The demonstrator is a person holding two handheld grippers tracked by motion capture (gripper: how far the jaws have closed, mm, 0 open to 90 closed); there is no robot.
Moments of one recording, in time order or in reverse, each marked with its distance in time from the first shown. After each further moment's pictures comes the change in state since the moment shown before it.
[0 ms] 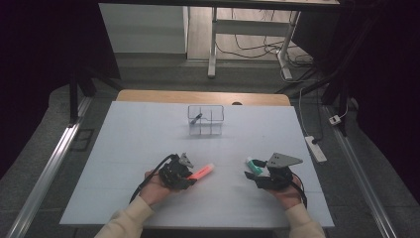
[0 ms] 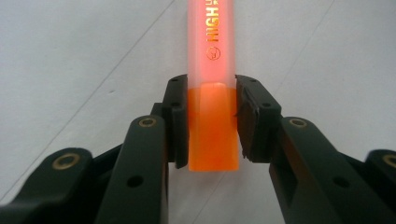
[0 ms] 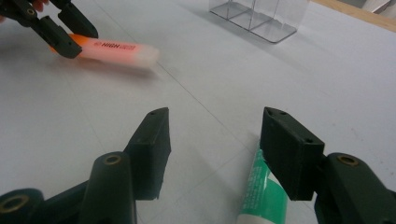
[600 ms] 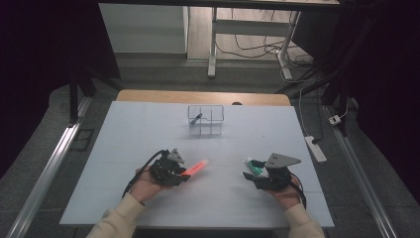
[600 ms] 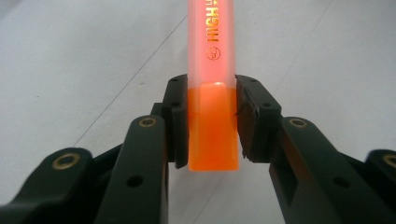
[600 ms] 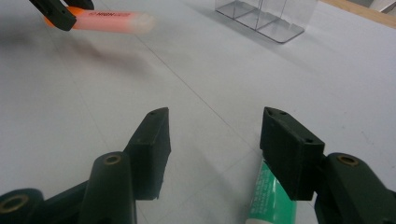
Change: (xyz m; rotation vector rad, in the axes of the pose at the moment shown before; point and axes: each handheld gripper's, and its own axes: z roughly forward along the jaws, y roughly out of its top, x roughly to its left) left arm 0.014 -0.009 -0.023 -0.041 -0.009 0.000; right arm 0.002 0.000 0.003 0.002 0.017 -0.004
